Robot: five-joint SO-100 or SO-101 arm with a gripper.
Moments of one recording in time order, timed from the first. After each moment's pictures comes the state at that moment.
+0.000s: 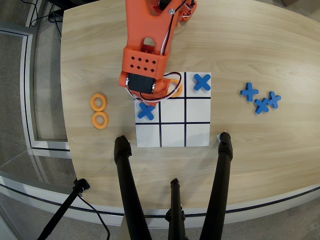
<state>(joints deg) 14.4 93.8 114.5 59.5 -67.6</state>
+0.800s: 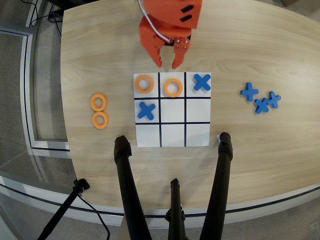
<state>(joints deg) 4.7 164.7 142.2 78.1 -87.4</state>
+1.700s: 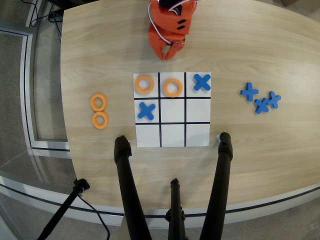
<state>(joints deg) 10.6 192.4 180.4 74.5 -90.5</state>
